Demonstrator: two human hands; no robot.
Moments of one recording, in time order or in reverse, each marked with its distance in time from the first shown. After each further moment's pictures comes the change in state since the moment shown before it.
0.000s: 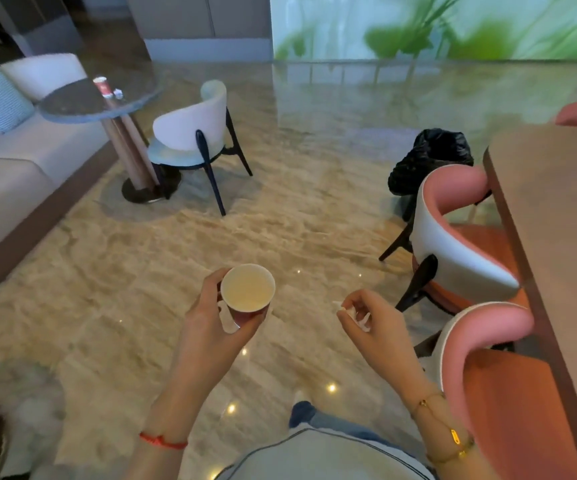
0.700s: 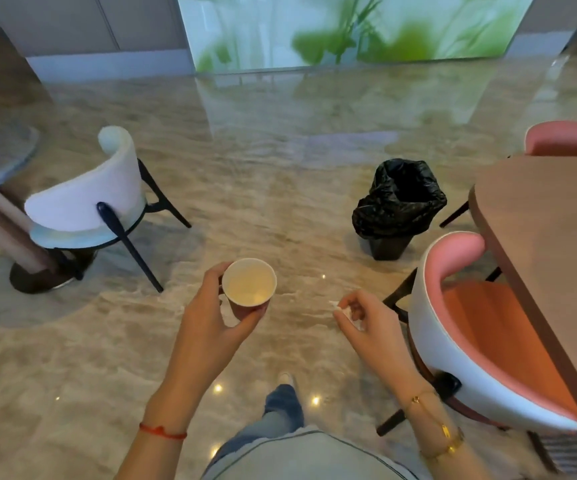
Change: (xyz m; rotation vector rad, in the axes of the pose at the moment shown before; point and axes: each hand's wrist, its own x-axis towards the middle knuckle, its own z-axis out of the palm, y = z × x) left_hand 0.511 -0.022 0.156 -0.091 -0.210 0.178; right_hand 0.456 0.113 0.005 -0.029 0.152 0.184
